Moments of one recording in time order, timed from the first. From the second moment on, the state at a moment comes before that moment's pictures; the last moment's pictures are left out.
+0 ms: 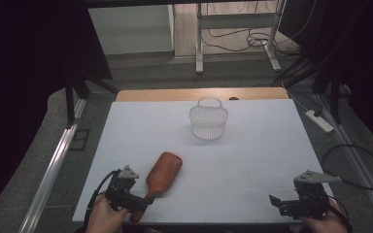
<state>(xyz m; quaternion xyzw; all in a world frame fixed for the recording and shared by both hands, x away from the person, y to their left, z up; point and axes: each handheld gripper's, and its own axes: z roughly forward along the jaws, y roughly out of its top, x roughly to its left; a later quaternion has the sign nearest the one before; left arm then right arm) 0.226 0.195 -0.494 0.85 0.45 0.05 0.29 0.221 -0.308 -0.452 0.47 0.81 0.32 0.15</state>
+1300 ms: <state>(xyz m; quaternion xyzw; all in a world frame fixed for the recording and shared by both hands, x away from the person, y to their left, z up) 0.236 0.164 -0.510 0.86 0.46 0.04 0.19 0.222 -0.307 -0.453 0.46 0.81 0.31 0.15</state>
